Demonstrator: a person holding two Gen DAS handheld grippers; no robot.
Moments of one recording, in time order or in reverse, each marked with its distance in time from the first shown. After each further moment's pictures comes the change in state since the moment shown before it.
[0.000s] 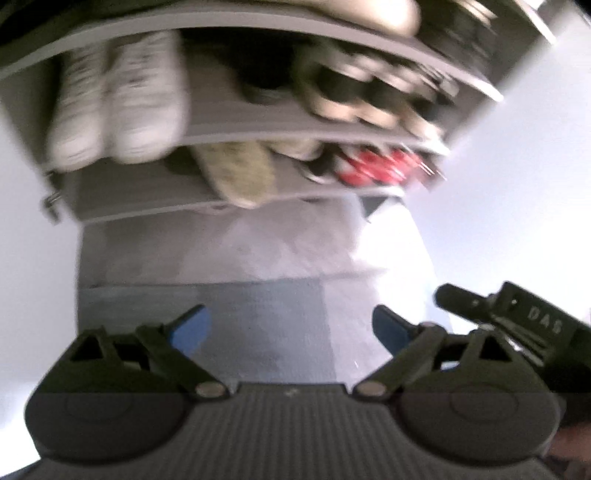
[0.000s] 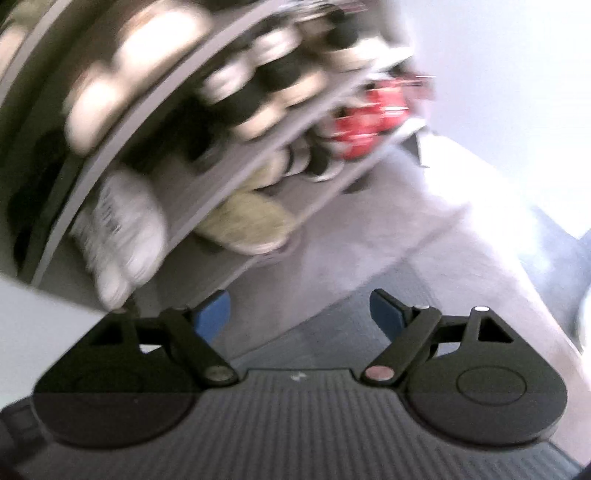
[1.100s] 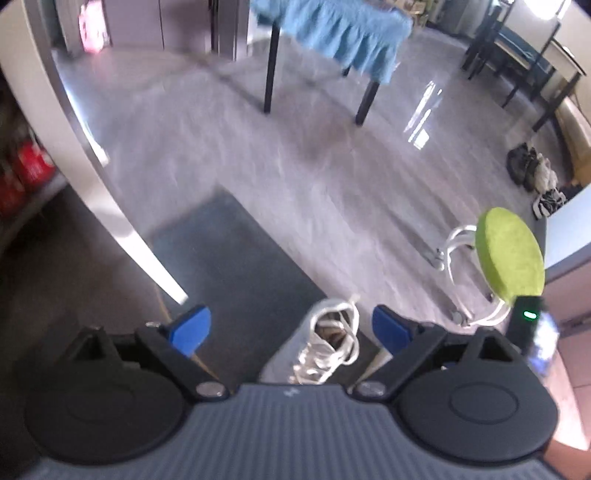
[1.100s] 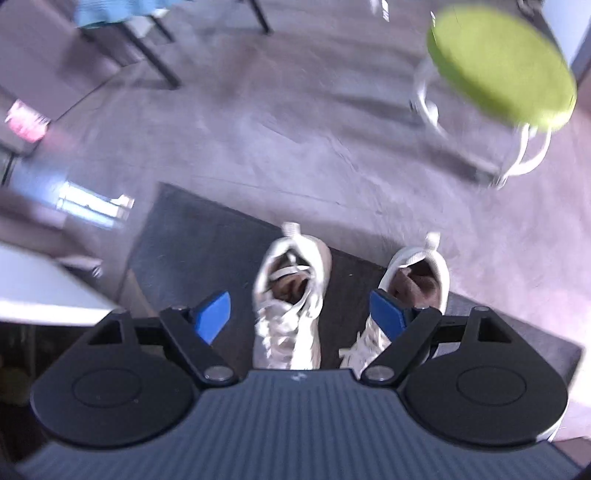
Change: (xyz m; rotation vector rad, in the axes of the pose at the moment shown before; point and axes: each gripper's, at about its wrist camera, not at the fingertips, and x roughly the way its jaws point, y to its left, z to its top) left arm 0.217 -0.532 -0.172 0.533 0.059 -0.105; right arm -0.017 -0.628 0.046 0.526 -0.045 -0.331
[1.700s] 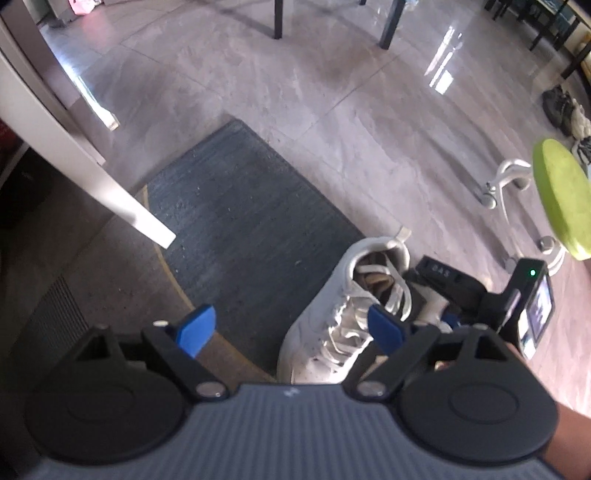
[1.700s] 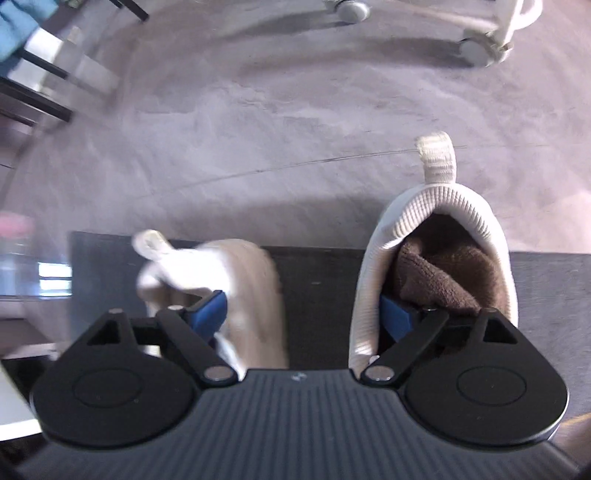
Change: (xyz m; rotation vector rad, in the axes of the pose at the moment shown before) left arm 0.098 0.018 -0.037 0.038 0.179 0.083; right arm 0.150 -0.056 -0.018 0.241 0.024 0.067
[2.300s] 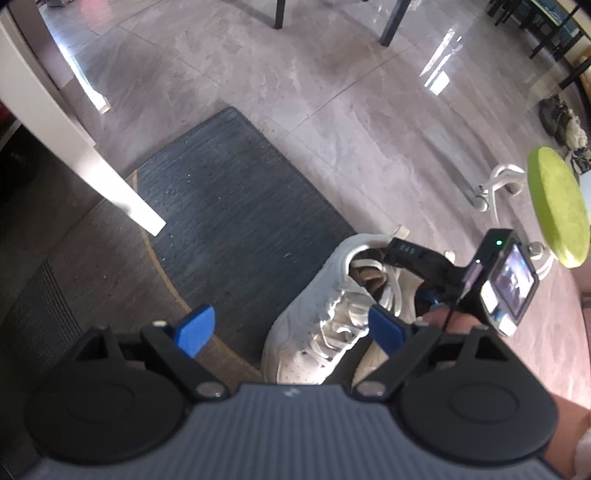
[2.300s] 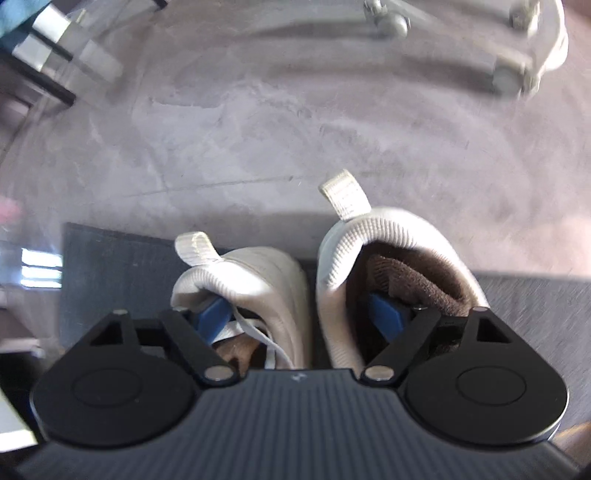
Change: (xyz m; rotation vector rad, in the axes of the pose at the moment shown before) left arm -0.006 0.013 0.011 -0.040 0.015 -0.052; right arm 0.015 0.048 -0.005 -0.108 -0.074 -0.177
